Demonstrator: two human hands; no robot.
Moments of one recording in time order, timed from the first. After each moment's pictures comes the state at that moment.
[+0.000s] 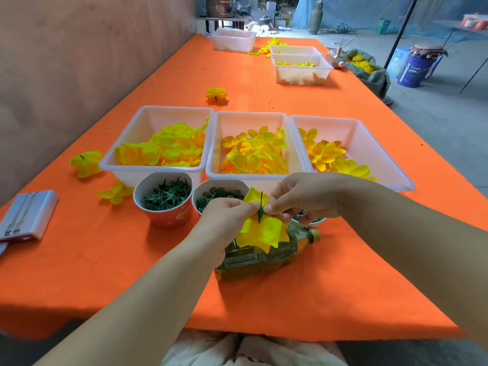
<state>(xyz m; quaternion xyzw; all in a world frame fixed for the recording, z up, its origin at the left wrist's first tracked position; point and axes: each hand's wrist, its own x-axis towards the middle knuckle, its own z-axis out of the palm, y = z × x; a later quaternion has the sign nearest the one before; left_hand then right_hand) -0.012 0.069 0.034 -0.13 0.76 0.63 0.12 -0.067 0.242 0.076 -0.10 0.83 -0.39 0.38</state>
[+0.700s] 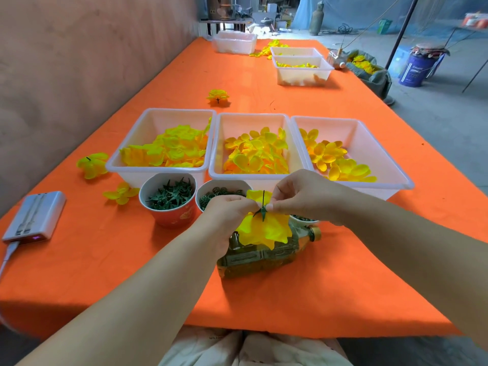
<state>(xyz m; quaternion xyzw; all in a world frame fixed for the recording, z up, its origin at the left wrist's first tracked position) -0.012 0.070 0.040 -0.15 0.72 0.66 0.13 -0.046 0.240 0.069 -0.15 0.92 -0.34 0.14</state>
